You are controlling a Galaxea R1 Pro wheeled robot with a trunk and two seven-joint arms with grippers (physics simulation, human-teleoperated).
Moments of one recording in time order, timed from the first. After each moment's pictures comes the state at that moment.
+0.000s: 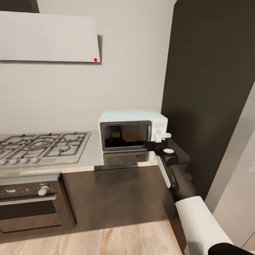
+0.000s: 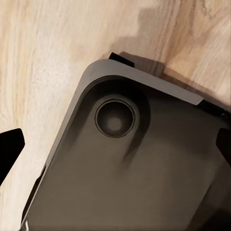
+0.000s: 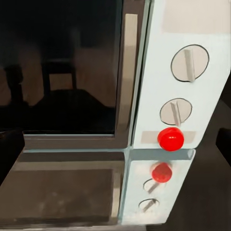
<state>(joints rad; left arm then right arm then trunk) 0.00 0.00 0.00 -0.08 0.44 -0.15 0.01 -0.80 0.13 0.12 -1.19 0.05 0.56 -0.11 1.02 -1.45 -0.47</state>
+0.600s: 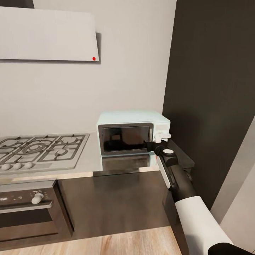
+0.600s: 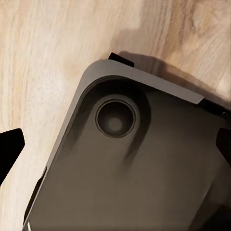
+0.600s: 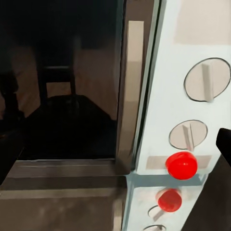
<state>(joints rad) 0.00 0.01 0.00 -0.08 0.43 -0.14 0.01 -0.80 0.13 0.12 -1.18 0.04 0.54 -0.11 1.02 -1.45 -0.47</state>
